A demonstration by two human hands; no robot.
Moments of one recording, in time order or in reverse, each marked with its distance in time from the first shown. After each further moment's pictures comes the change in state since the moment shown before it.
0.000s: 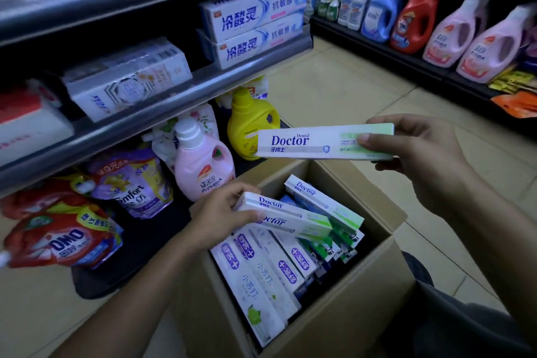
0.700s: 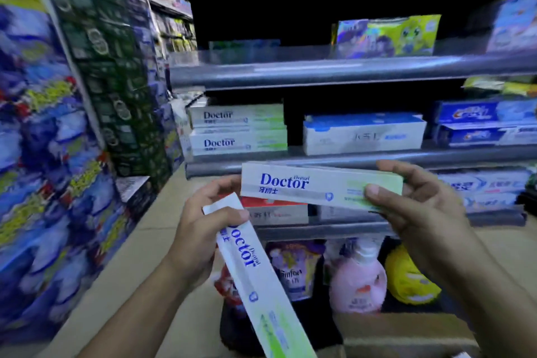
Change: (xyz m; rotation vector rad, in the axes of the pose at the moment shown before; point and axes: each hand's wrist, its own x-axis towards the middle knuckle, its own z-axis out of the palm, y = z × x) left_hand -0.219 0.184 -0.230 -0.352 0.800 0.305; right_hand -0.046 -0.144 0.251 0.433 -0.635 -0.341
